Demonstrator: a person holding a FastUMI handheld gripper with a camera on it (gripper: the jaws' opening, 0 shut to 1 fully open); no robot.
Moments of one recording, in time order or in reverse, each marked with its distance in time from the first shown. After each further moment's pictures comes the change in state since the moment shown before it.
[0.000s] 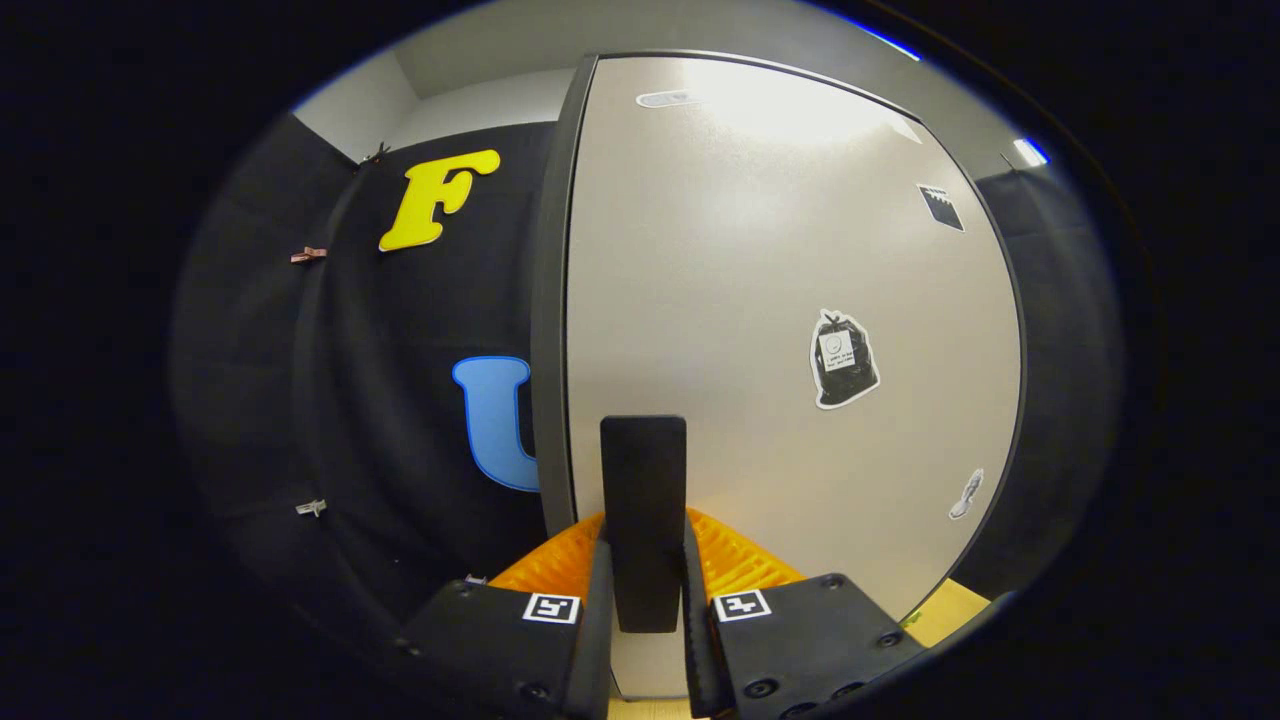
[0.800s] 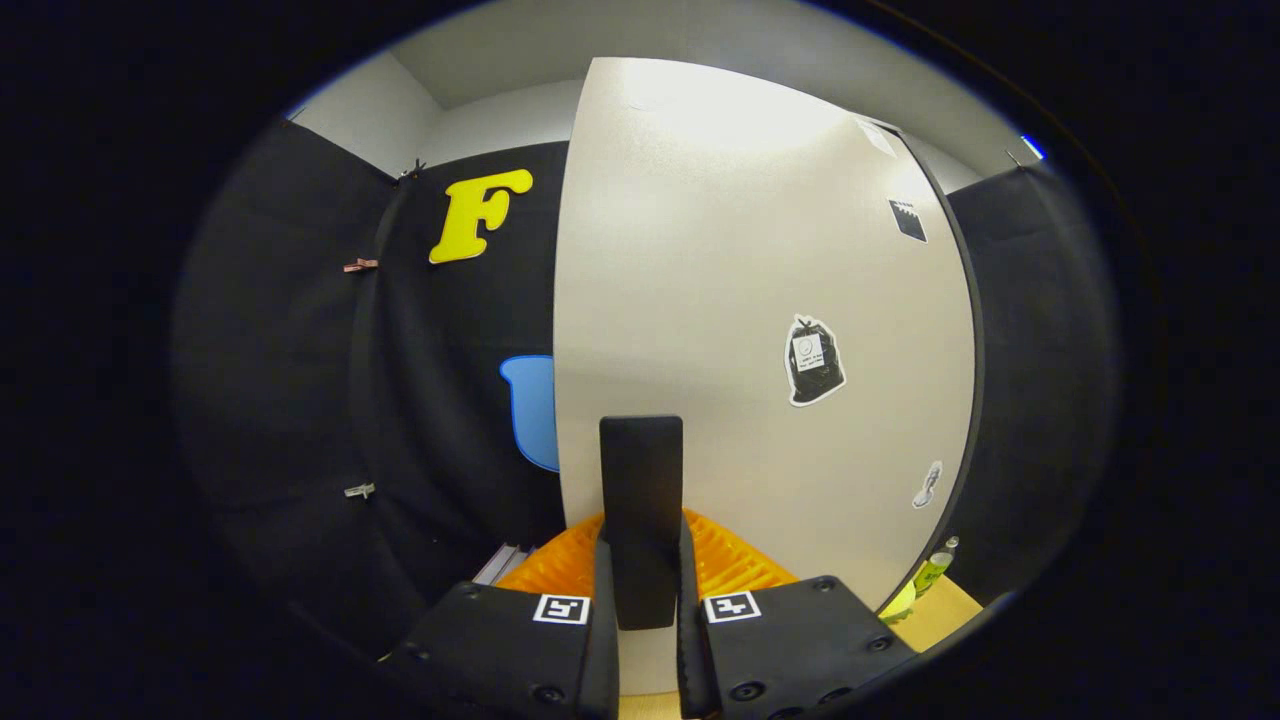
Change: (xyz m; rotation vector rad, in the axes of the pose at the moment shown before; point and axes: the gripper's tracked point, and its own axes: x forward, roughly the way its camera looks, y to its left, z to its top) arm -0.078 -0.003 0.018 -0.005 -0.004 0.141
